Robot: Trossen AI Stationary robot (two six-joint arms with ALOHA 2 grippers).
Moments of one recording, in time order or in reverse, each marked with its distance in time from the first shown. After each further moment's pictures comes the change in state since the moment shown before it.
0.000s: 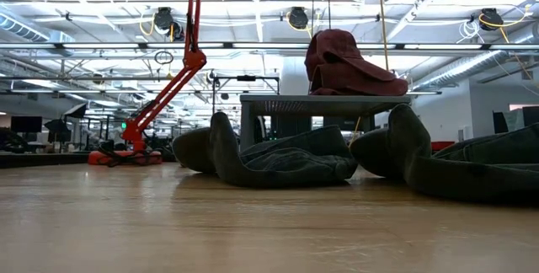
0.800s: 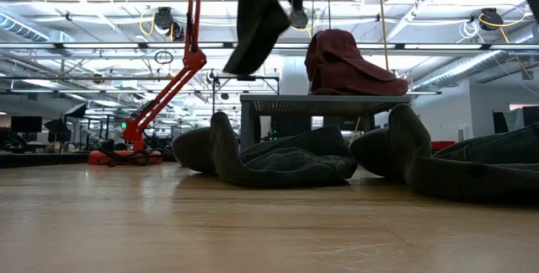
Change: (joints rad) left arm 0.049 0.000 0.000 -0.001 -0.035 0.124; right arm -0.726 0.467 0.173 0.151 -0.793 -0.074
